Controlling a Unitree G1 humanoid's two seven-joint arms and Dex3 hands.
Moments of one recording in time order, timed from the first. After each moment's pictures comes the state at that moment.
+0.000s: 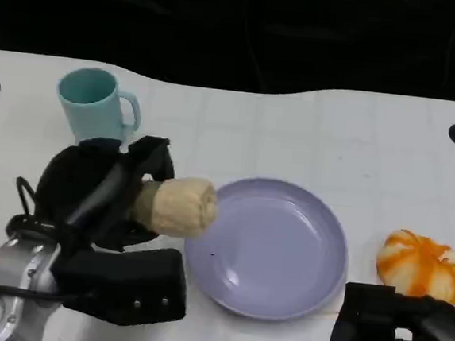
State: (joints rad) left arm -0.23 0.37 -0.32 -0.02 0.78 0.03 0.07; right arm 0.36 -0.39 0.05 -0.88 0.25 0.59 0.36
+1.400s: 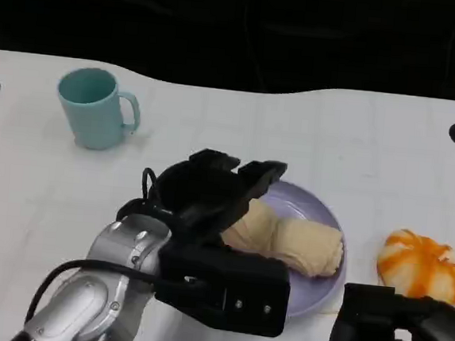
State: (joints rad) left arm -0.39 0.22 -0.53 -0.07 0.87 0.19 -0.32; right arm 0.37 -0.39 0.06 -0.89 0.25 0.59 0.35
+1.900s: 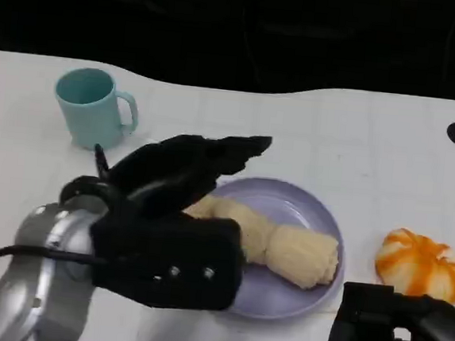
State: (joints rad) left arm -0.28 0.30 -0.30 -0.43 0.58 0.32 -0.58; right arm 0.36 -0.39 0.06 -0.89 0.25 0.62 0.35
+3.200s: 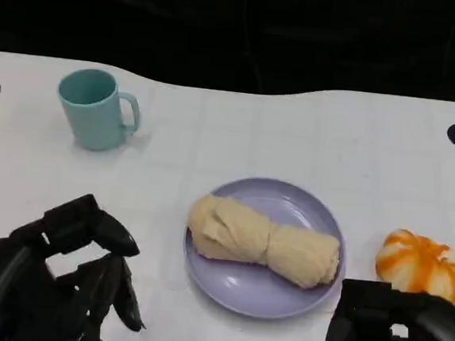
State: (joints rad) left arm 0.36 0.05 0.23 -0.80 -0.56 0.58 -0.32; right arm 0.33 -0.39 0.06 -0.88 0.26 0.63 0.34
